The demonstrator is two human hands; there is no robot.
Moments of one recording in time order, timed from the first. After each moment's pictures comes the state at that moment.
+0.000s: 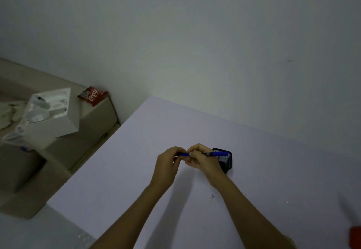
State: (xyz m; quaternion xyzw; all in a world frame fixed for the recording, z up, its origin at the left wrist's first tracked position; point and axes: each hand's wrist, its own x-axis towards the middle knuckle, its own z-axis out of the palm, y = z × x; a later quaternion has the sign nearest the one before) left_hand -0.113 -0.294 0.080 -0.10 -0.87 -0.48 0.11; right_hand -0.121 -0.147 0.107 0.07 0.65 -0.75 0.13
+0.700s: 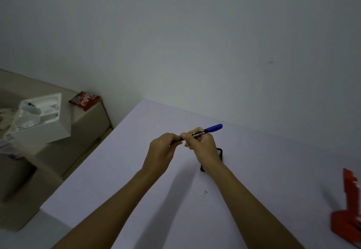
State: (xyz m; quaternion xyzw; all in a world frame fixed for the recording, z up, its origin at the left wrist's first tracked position) left_hand -0.112 -0.295 0.138 -0.20 -0.87 -0.38 0.23; right_hand -0.115 -0.149 0.156 0.04 0.72 -0.69 -0.01
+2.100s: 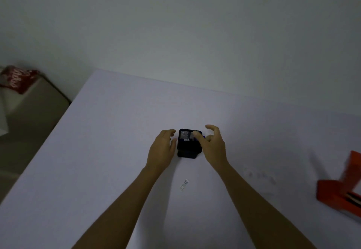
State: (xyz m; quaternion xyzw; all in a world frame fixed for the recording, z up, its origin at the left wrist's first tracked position) left_hand -0.197 -0.193 -0.016 -0.12 -0.91 -0.39 -0.03; right_hand -0.167 -0.024 0.012 0.25 0.80 -0.55 -0.03
